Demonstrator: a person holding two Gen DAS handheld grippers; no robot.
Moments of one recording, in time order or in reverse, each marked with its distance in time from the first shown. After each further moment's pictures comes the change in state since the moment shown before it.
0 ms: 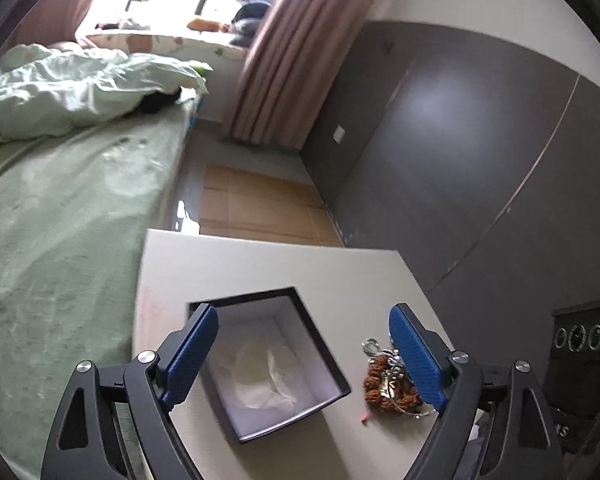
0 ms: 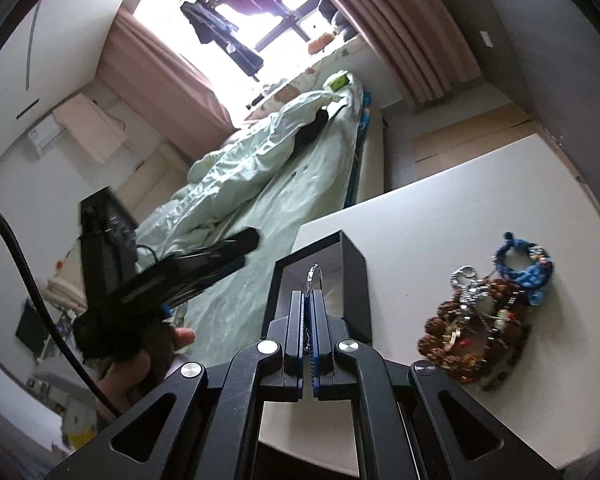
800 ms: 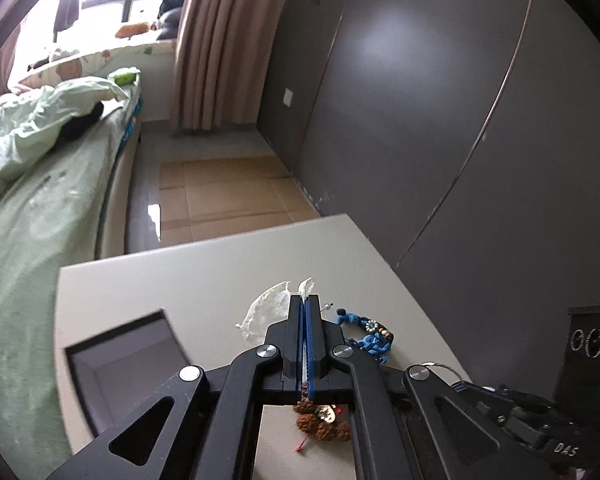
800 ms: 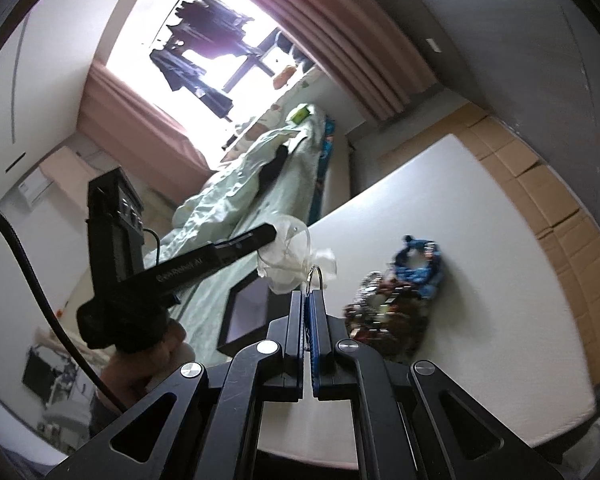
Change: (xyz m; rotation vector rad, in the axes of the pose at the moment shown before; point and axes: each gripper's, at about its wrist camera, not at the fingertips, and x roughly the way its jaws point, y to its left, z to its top) left arm 0.064 -0.109 0.006 0.235 0.130 -0.027; right arm -0.064 -0.069 -0.013 0.122 -0.133 -0.025
